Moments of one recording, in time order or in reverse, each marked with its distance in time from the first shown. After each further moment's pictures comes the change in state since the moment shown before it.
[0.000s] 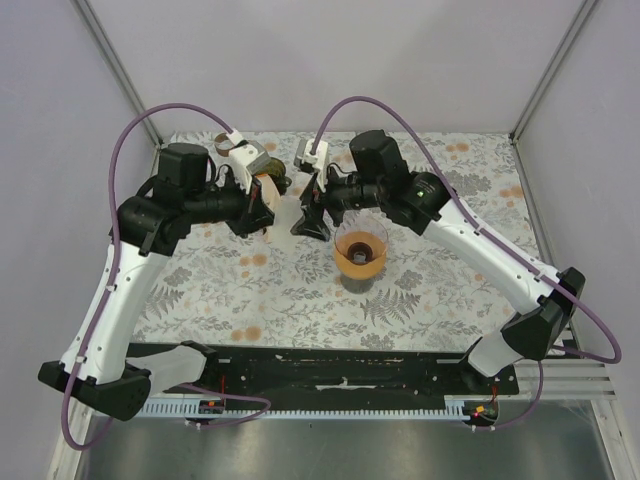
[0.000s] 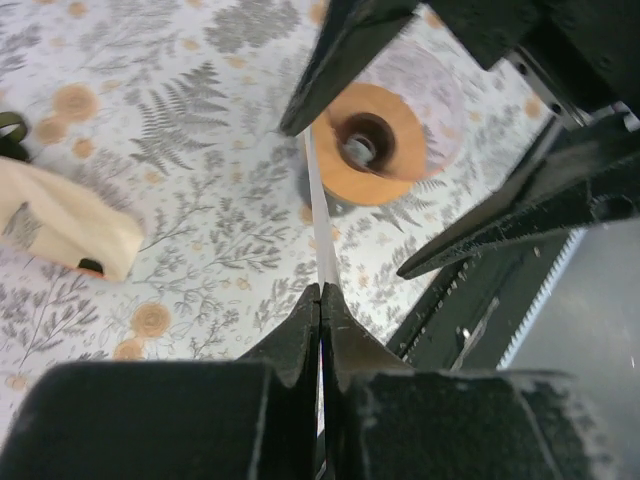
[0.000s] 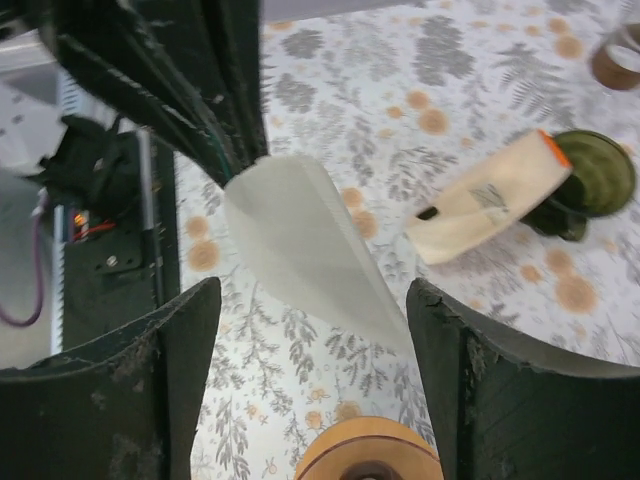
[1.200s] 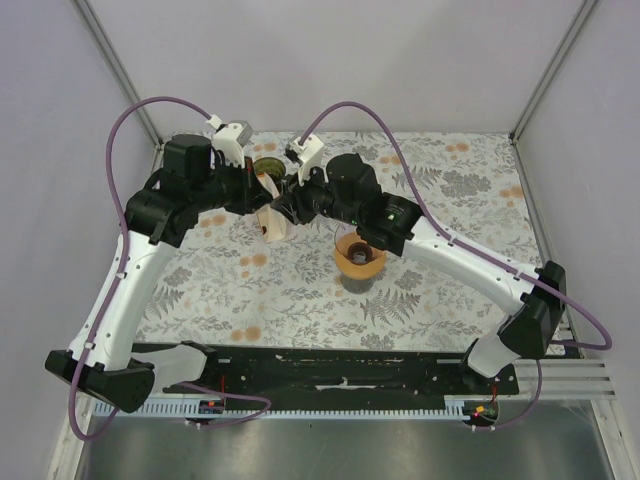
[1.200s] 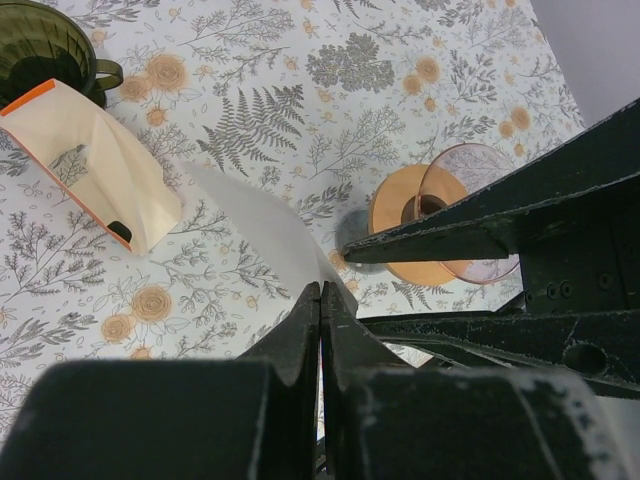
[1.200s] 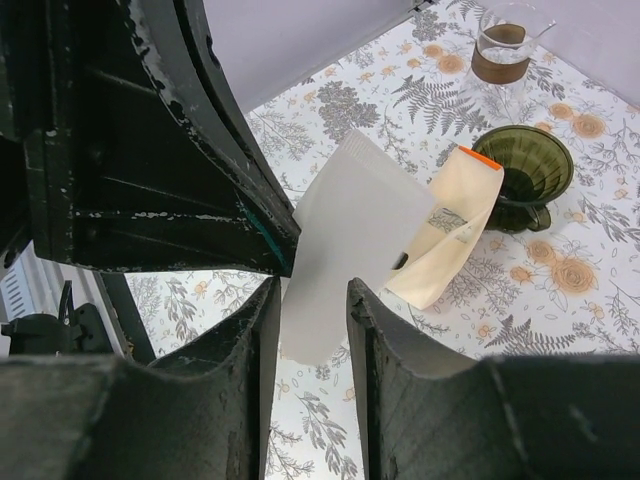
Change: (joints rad) left arm 0.023 0.042 -0.026 0.160 -0.296 -0.356; right arm 0.134 0.025 -0.129 0.384 0.543 0.370
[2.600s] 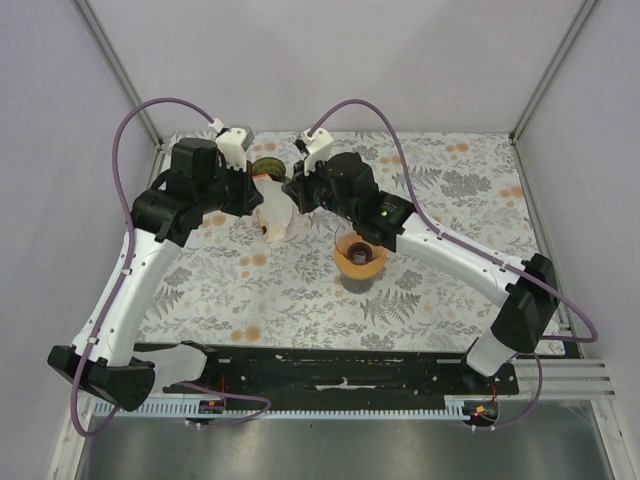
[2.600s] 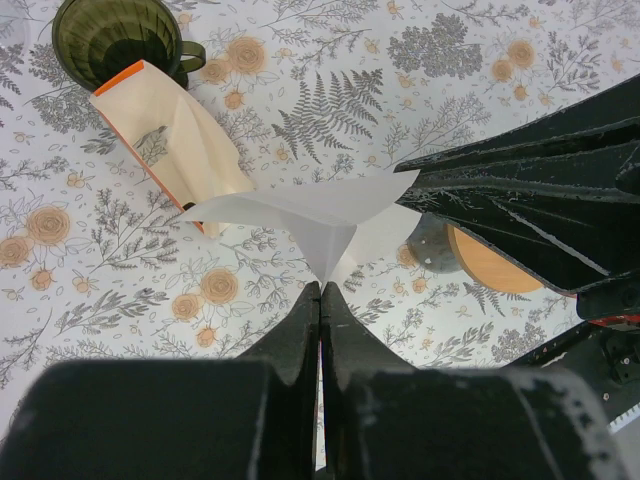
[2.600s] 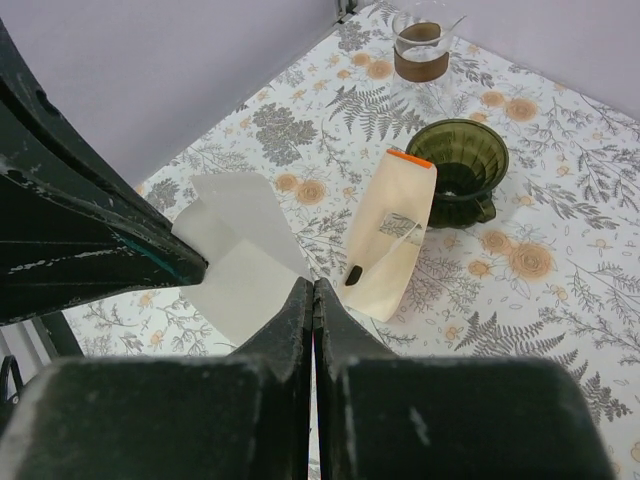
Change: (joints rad) left arm 0.000 0.007 -0.039 -0.006 -0.145 0.080; right arm -0.045 0.049 -0.045 0.107 0.110 0.067
